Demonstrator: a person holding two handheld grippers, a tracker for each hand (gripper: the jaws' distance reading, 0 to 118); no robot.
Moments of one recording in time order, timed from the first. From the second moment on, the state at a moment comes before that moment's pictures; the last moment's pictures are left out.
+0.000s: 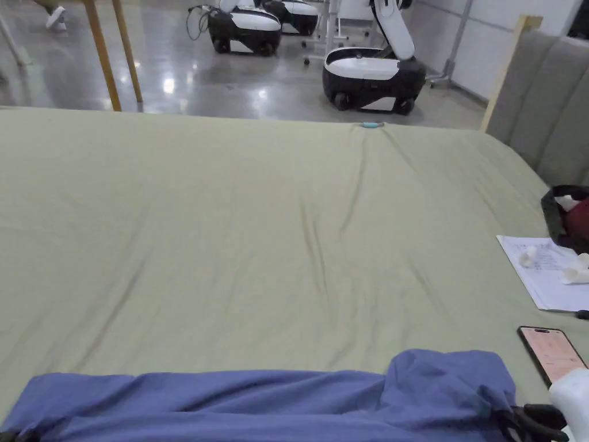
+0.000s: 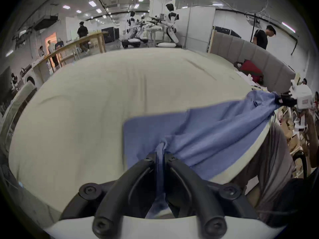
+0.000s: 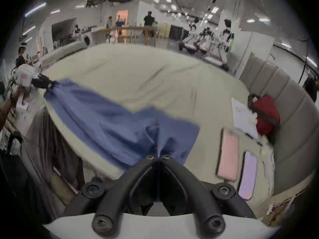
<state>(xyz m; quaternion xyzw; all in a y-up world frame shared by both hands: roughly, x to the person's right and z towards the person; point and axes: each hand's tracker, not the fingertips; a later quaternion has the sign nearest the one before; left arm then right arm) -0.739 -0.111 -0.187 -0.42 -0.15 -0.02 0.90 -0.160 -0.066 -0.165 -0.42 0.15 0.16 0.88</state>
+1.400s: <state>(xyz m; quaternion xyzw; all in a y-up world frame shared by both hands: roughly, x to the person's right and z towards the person) -0.839 -0.157 -0.174 -0.34 -0.15 0.42 0.83 -0.161 0.017 -0.026 -0.16 0.09 -0.06 0.98</state>
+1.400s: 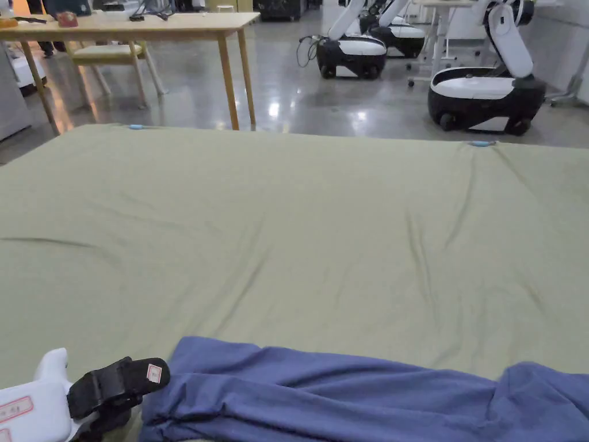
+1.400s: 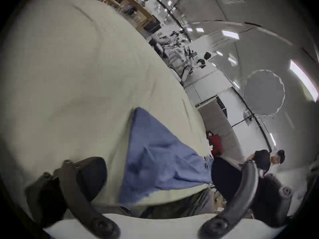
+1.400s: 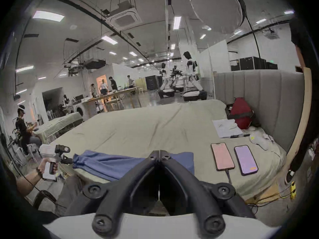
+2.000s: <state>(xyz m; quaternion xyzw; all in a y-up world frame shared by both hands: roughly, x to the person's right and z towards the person) -0.773 -0.185 -0.221 -0.38 -0.18 0.41 0.81 -0.161 0.015 -0.030 -0.19 0.08 -0.07 0.98</state>
